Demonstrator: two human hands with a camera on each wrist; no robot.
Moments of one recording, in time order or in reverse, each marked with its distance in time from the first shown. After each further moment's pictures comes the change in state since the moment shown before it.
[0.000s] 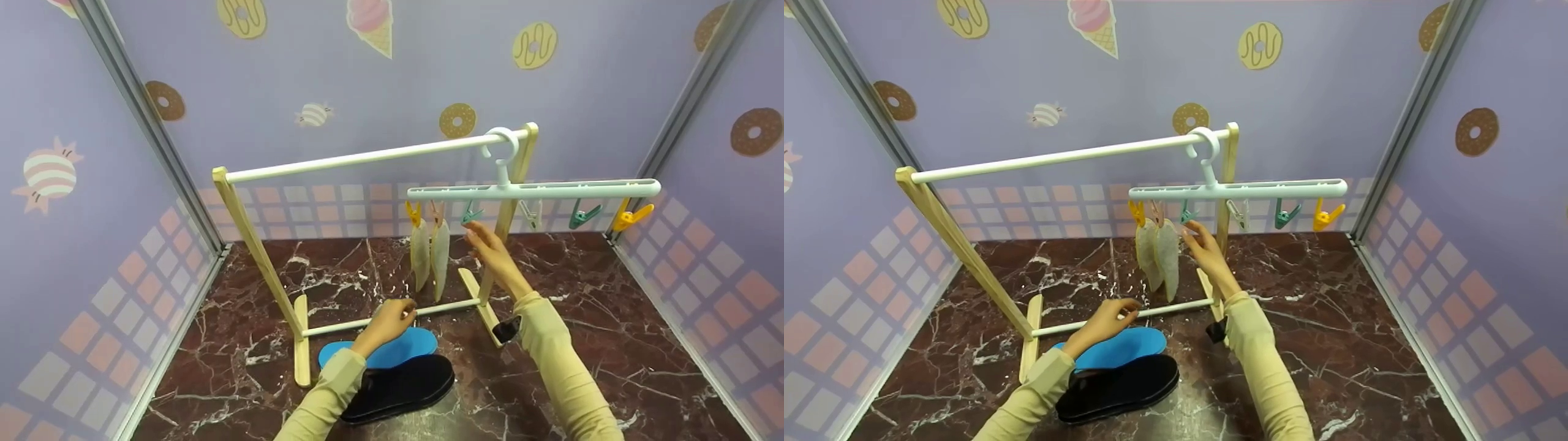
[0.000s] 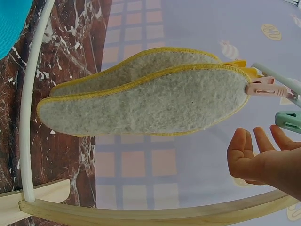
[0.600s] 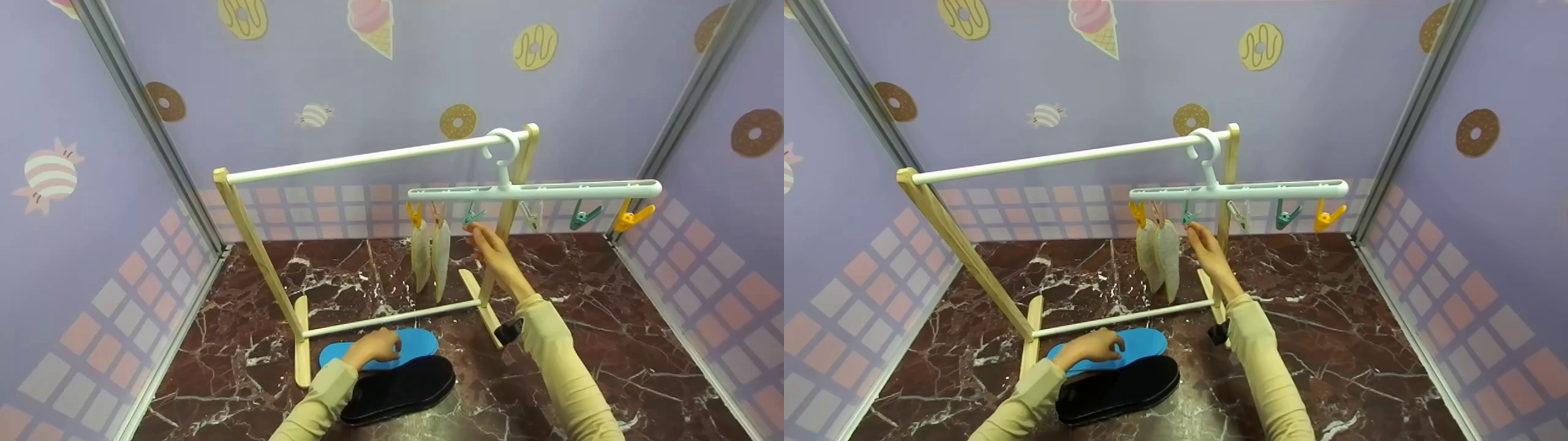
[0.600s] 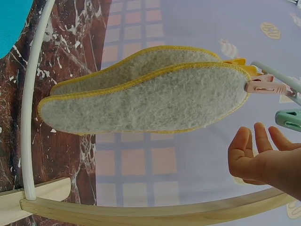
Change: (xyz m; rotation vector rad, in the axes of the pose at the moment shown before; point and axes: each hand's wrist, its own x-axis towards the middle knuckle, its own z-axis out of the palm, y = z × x) left_hand -0.028 -0.024 0.012 0.290 -0.490 -0.135; right_hand -0.002 0.004 -0.002 0.071 0.027 -0.015
